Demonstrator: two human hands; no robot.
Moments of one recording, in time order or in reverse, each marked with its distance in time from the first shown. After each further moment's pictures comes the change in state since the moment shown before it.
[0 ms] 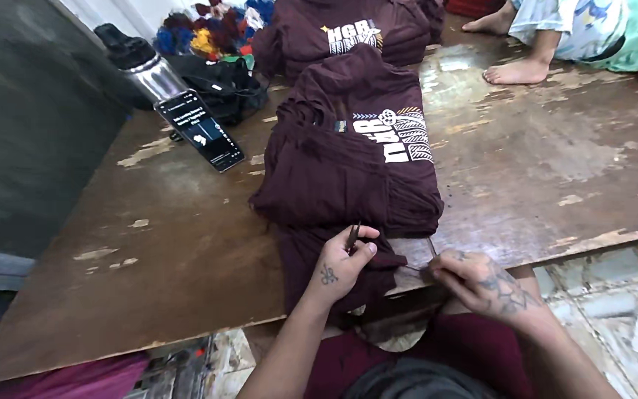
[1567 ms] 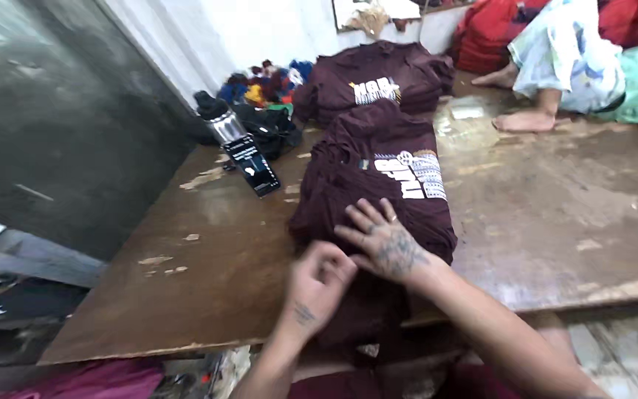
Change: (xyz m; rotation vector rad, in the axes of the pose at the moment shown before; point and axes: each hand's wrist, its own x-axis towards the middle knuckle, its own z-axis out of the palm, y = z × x) left_hand -0.042 0.028 -0.059 0.360 0.277 0.329; right_hand 0.145 -0.051 0.043 -0.189 -0.105 -0.168
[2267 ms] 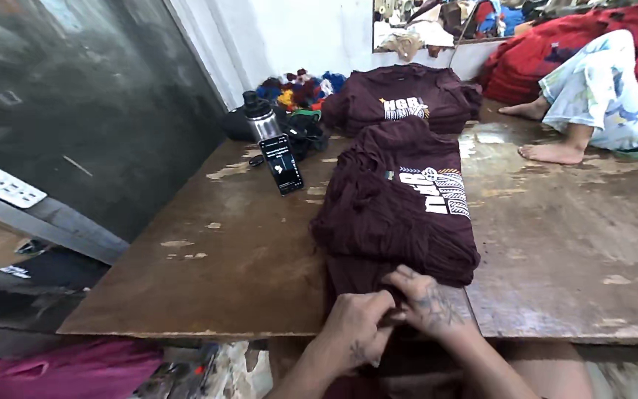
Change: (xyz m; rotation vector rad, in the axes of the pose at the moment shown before) left_hand -0.023 -0.015 0.019 0.231 -0.210 0.292; right_hand -0.055 -0.020 0.030 0.191 0.199 0.034
